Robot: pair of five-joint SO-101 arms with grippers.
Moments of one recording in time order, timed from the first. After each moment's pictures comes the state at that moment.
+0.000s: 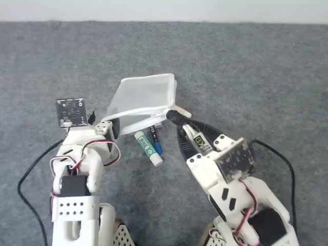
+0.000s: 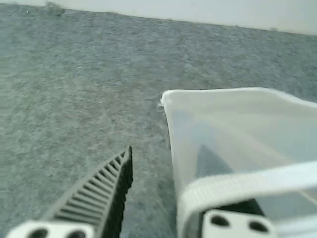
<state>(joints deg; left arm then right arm) -8.8 -72.4 76.4 42.8 8.3 -34.5 -93.5 60.2 52.0 7.1</state>
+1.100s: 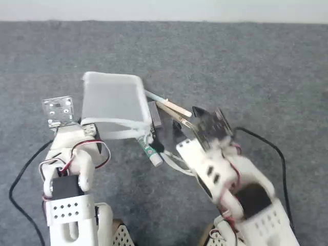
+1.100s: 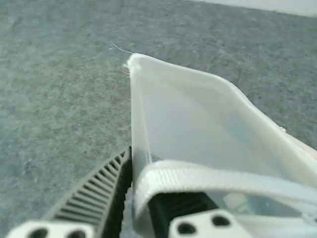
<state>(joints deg) -16.5 -72.4 71.8 50.9 6.5 -33.4 -69.4 54.5 49.7 7.3</state>
